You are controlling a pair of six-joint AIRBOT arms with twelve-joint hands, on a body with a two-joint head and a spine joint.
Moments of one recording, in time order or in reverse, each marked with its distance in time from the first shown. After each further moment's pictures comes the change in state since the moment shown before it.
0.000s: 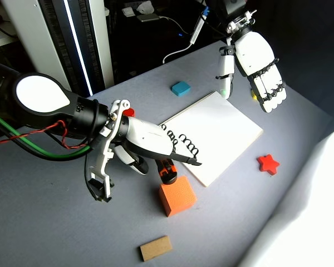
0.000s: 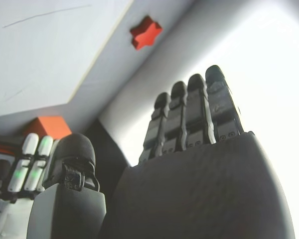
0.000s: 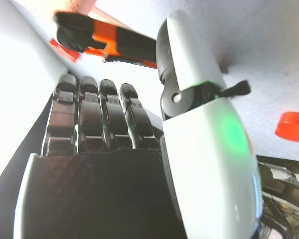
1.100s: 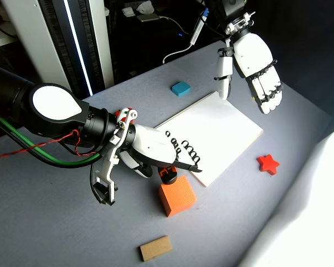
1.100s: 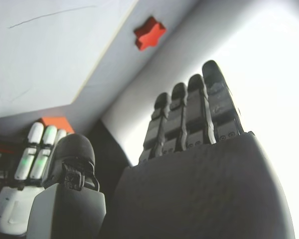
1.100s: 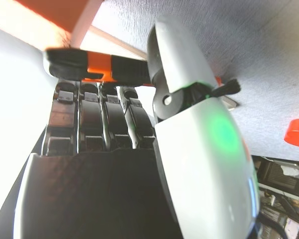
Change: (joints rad) left arm 0.007 -0.014 0.005 0.000 0.002 -0.001; right arm -0.015 -0.055 0.064 -0.213 0.028 0.288
